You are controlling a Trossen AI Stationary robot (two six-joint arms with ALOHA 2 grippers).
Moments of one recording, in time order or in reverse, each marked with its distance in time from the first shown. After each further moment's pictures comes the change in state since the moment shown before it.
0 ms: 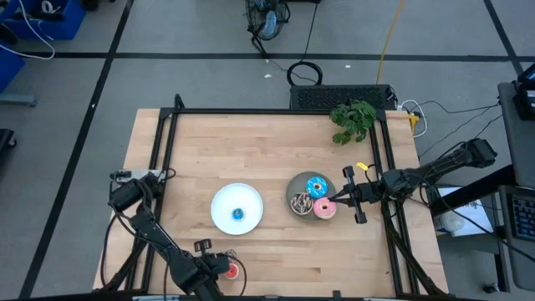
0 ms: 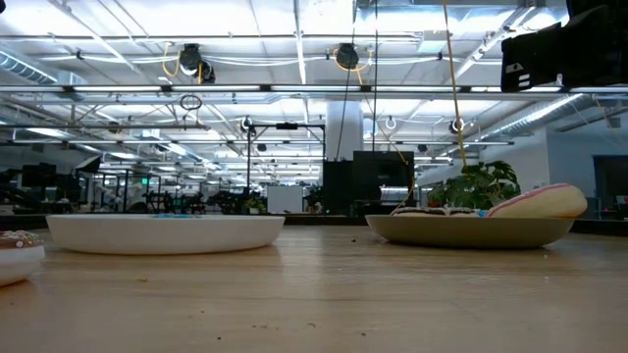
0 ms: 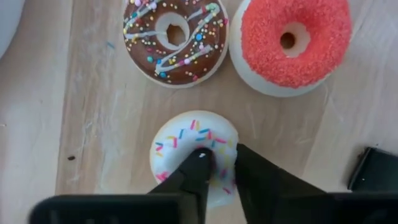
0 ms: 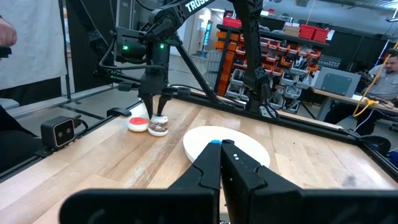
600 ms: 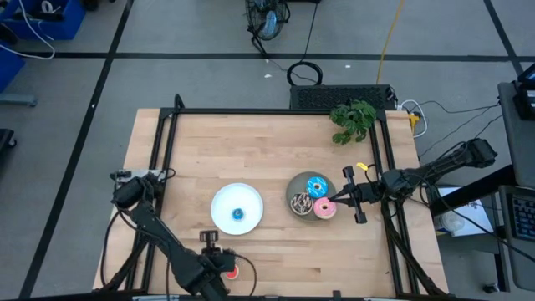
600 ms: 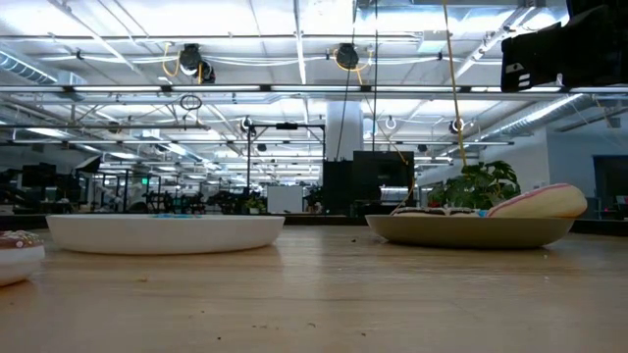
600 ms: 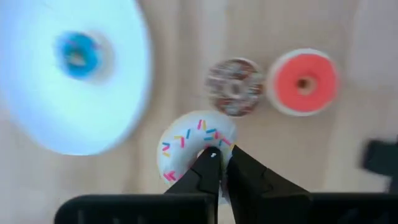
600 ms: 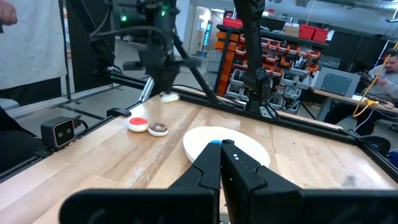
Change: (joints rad) left arm 0.069 0.000 0.295 -0.445 -0.097 0.214; right arm 0.000 0.000 0.000 0.001 0.000 -0.001
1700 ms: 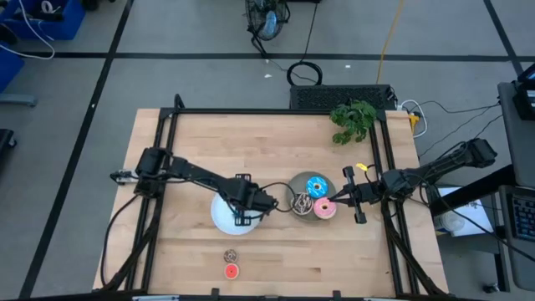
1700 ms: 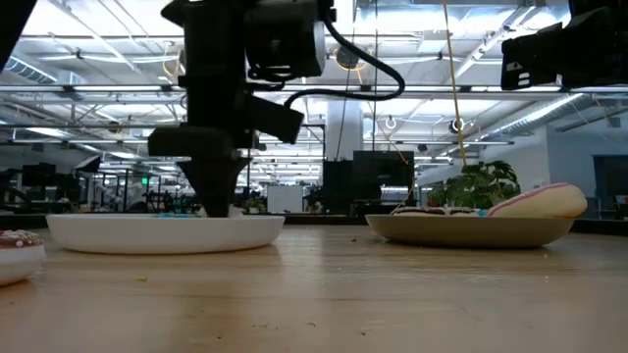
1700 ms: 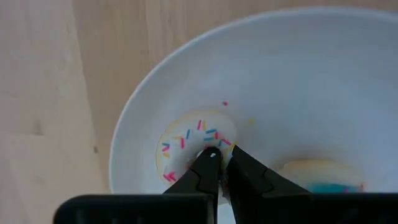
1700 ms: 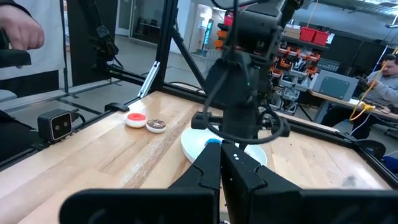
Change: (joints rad) left arm 0.619 -0.037 -0.296 0.350 0.056 0.683; right arm 0.000 0.000 0.000 -0.007 -0.001 -0.037
